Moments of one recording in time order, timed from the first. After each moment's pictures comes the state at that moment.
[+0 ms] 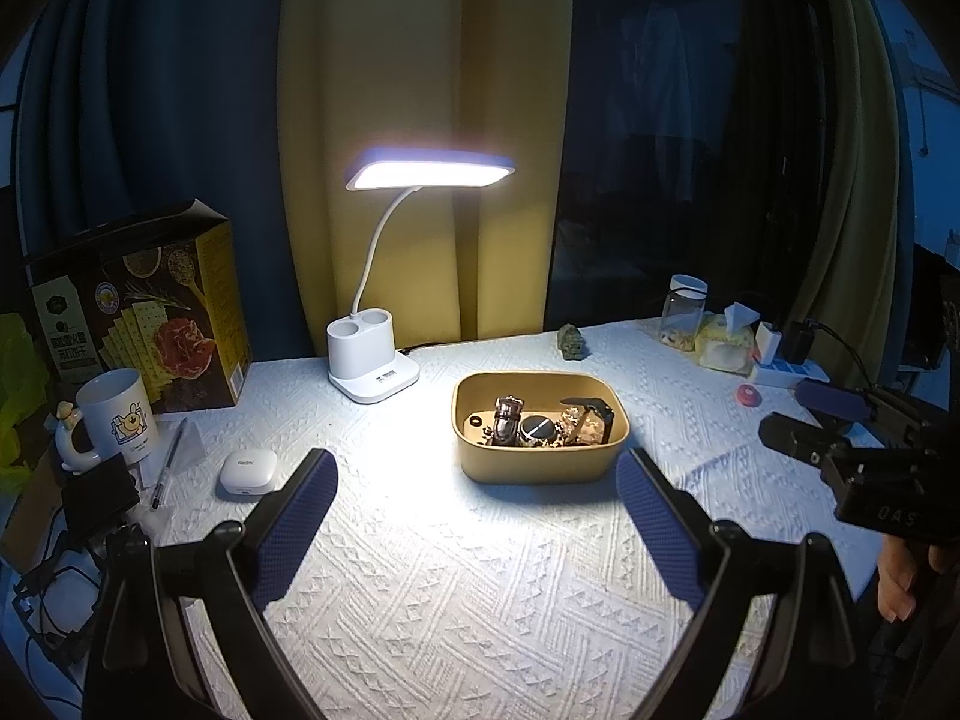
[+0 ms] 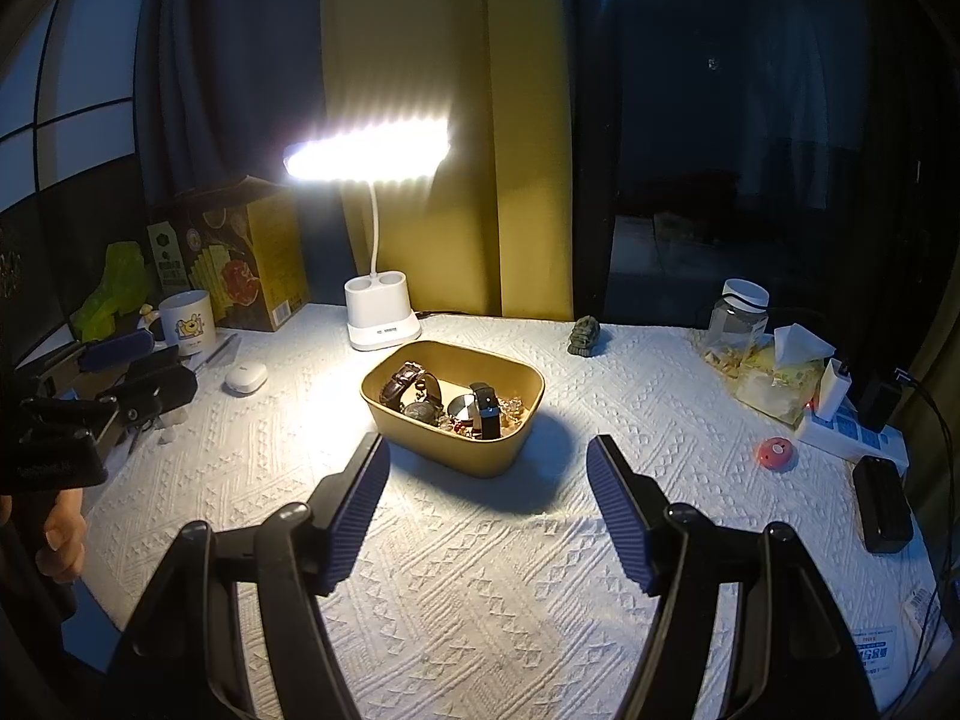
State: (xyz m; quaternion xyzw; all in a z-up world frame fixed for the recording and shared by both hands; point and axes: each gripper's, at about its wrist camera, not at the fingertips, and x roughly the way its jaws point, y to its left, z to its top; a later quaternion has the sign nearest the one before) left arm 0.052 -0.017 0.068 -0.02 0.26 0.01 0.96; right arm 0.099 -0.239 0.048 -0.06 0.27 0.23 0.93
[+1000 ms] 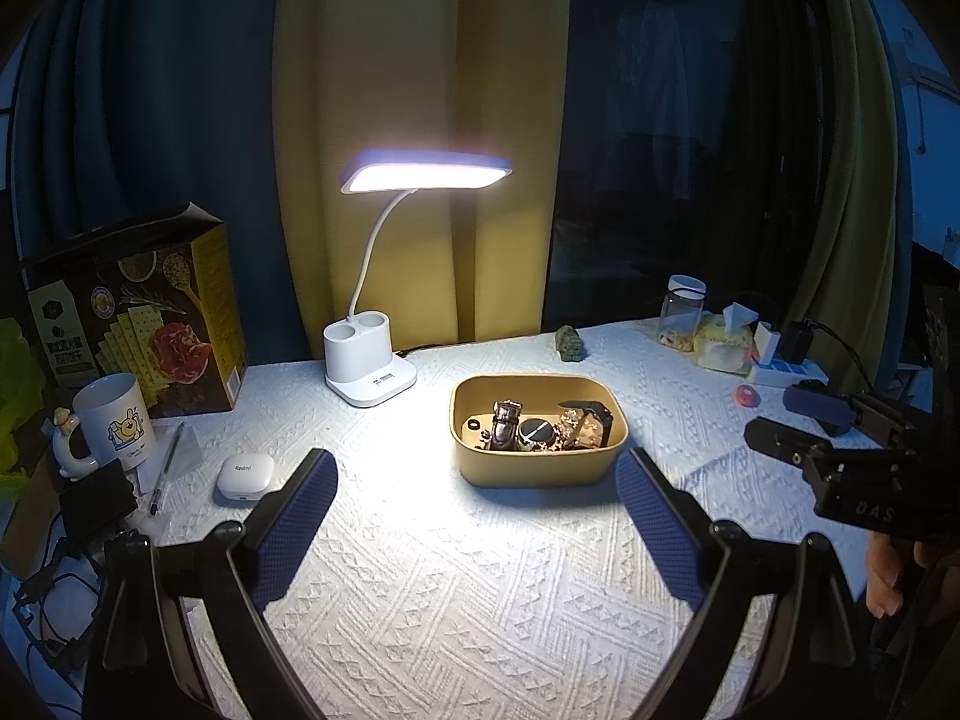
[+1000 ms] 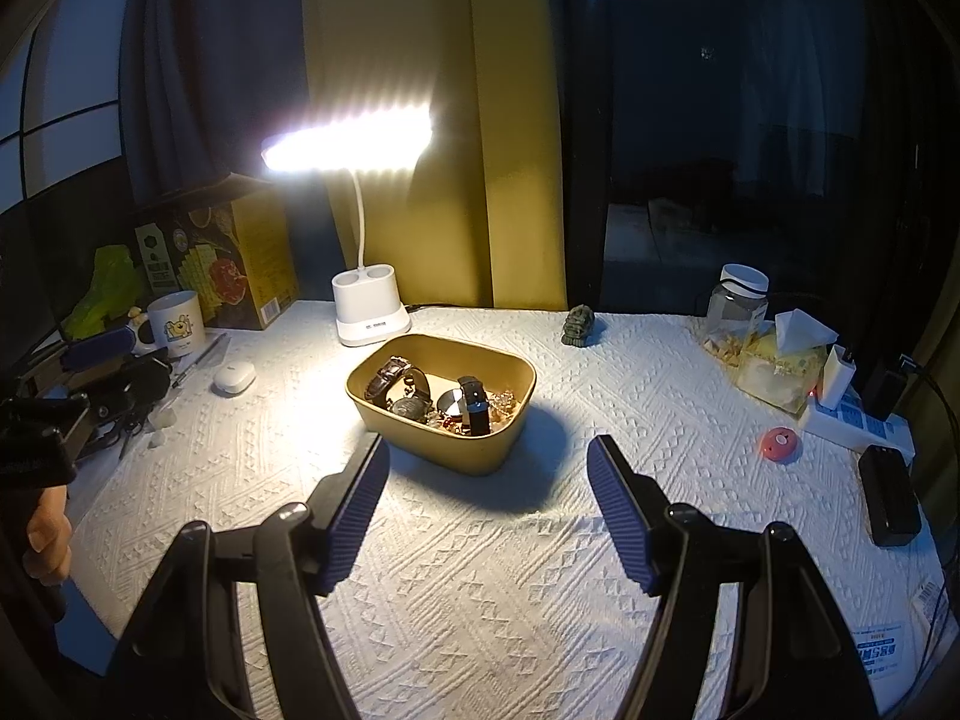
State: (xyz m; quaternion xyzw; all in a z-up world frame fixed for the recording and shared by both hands) left arm 0.055 -0.016 0.069 -0.02 0.26 0.00 0.97; right arm 0.114 -0.242 0.039 -0.05 0.28 0.22 0.93
